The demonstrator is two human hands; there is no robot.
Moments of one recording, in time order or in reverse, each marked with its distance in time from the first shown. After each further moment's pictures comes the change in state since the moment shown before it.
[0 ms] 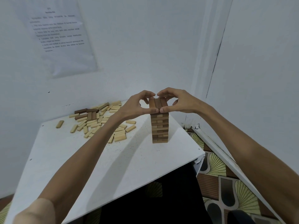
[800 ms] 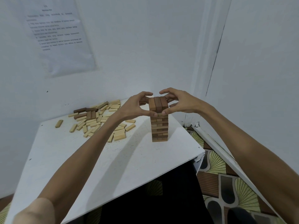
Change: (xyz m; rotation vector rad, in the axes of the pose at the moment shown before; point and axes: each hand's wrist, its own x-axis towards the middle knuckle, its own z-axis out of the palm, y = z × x) left_hand 0.001 -0.011 0.003 -0.080 -0.080 -0.090; right_hand -0.005 0.009 0.000 0.069 -0.064 0.101
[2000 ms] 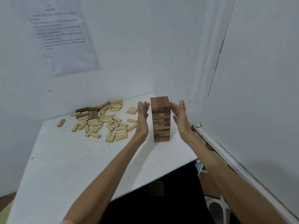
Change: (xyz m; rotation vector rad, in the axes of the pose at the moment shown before) left_hand -0.026 0.005 0.092 -0.744 0.453 -0.231; right_hand -0.023 0.011 0.105 0.669 0.493 0.212
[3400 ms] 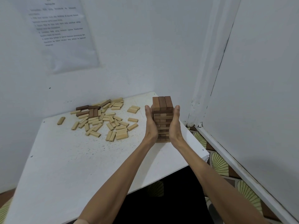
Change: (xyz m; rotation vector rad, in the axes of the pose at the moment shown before) left_hand 0.001 -0.019 0.028 -0.172 -0.010 0.006; right_hand -0.002 0.016 0.041 0.158 0.087 -0.003
